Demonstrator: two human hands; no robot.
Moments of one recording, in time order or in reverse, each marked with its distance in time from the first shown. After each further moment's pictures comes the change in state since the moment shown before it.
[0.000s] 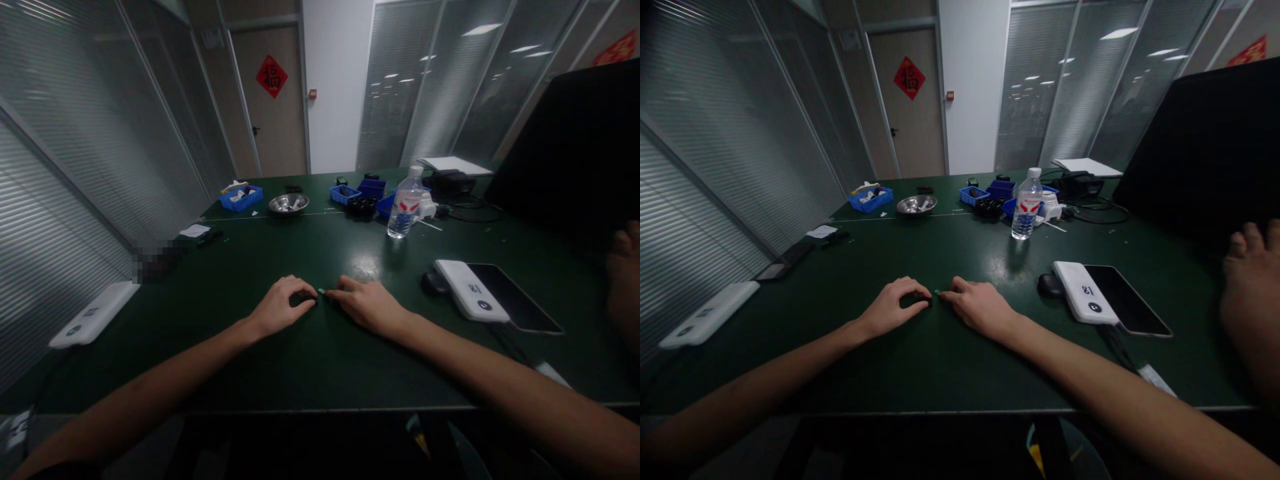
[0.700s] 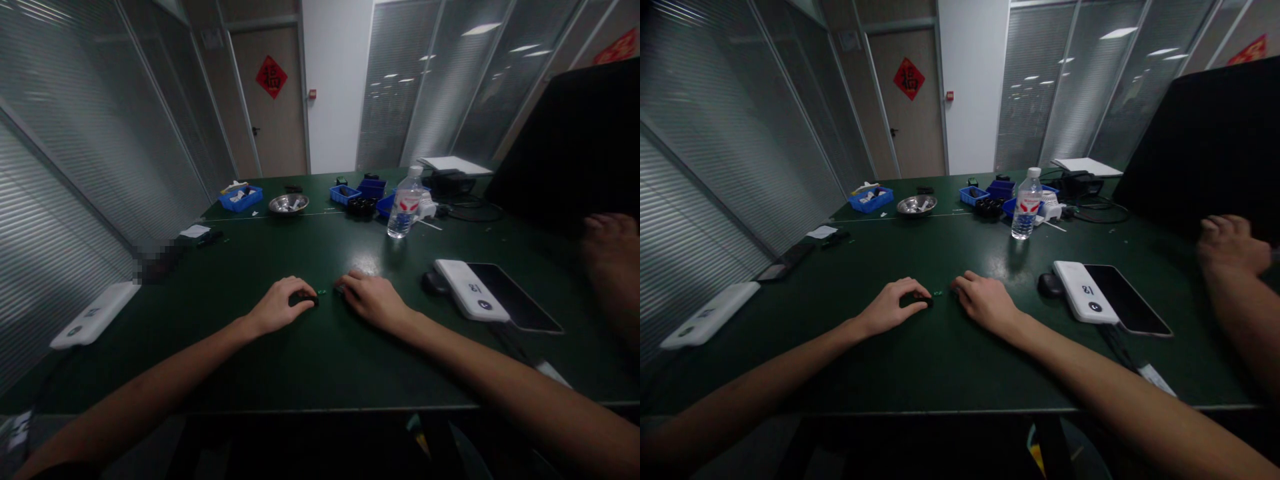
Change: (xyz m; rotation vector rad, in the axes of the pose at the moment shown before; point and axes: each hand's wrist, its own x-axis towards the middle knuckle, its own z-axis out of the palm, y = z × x) left_hand 0.001 -0.003 -0.006 -0.061 -0.071 -0.028; right_hand 0.001 0.005 -0.001 0.110 -0.015 0.287
